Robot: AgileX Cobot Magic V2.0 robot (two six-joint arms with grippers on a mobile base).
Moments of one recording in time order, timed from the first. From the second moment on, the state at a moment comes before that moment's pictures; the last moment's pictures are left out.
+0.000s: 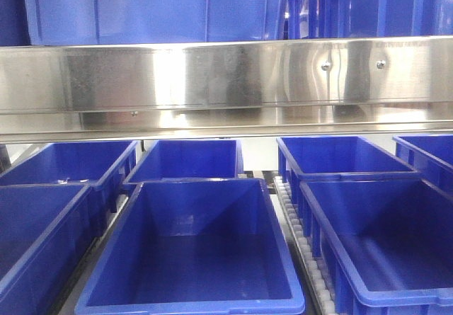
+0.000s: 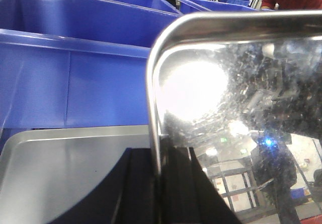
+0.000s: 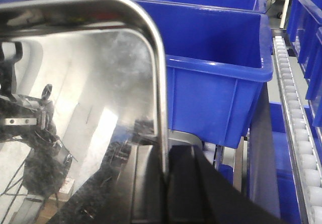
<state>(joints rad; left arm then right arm) -0.35 1.18 -1.28 0.06 0.46 -0.25 0.67 1.45 -1.59 -0.59 0.67 0.73</state>
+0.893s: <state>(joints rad) -0.25 1.27 -1.28 0.10 0.46 -0.25 0.67 1.56 -1.59 -0.47 0.67 0.73</state>
